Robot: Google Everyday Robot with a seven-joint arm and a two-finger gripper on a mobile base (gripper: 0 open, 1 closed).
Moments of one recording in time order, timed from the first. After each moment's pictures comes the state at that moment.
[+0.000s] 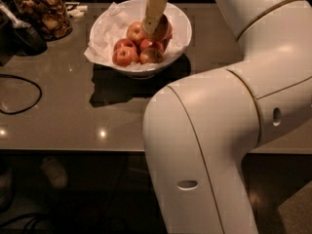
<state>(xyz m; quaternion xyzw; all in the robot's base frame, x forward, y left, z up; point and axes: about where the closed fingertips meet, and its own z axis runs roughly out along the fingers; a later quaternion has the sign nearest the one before) 0.725 -0.014 0.994 -0.60 0.77 -0.02 0.21</state>
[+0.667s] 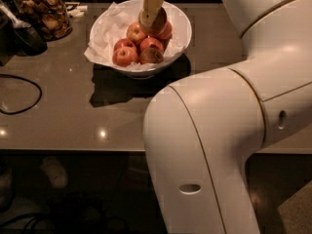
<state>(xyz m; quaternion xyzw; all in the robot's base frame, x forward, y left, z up) 0.719 -0.008 1.015 -0.60 0.76 -0.02 0.23</state>
